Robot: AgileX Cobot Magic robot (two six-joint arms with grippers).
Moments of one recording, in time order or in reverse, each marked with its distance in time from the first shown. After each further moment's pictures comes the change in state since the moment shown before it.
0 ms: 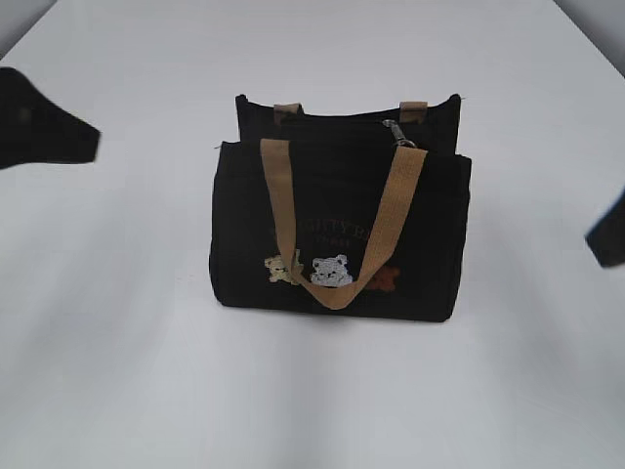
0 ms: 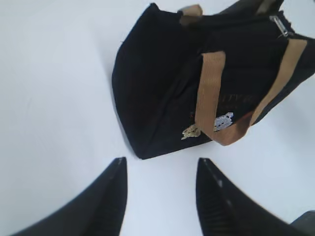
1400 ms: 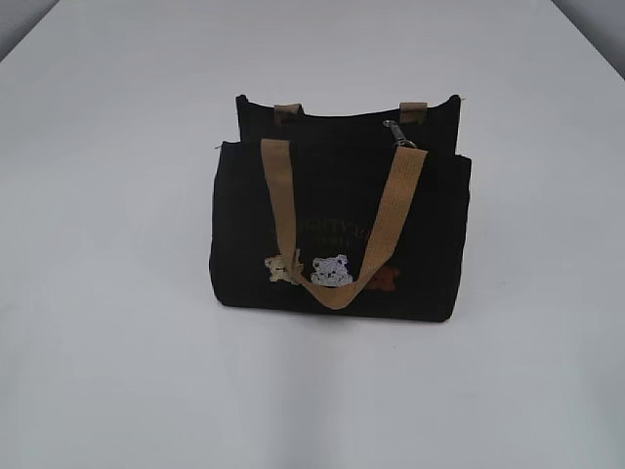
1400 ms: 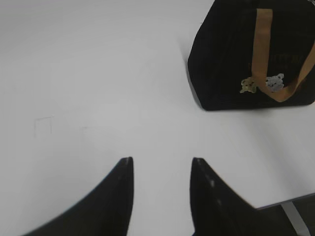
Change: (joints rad) left arm 0.000 -1.200 0.347 0.555 0.442 -0.537; right arm 0.000 -1.174 0.593 -0.224 -0.049 0.076
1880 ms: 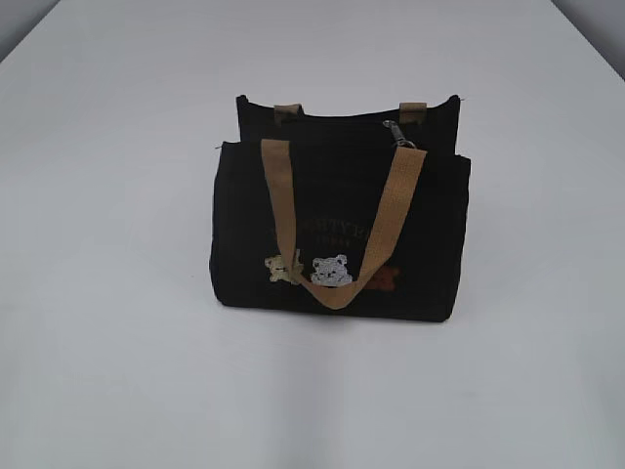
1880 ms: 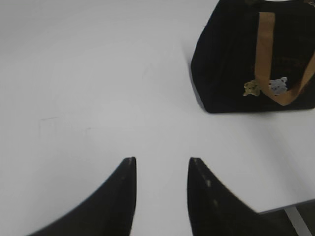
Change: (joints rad) left arm 0.000 -0.002 0.000 0.000 -0.002 0.000; right arm 0.000 -0.024 0.000 0.001 -0.003 0.000
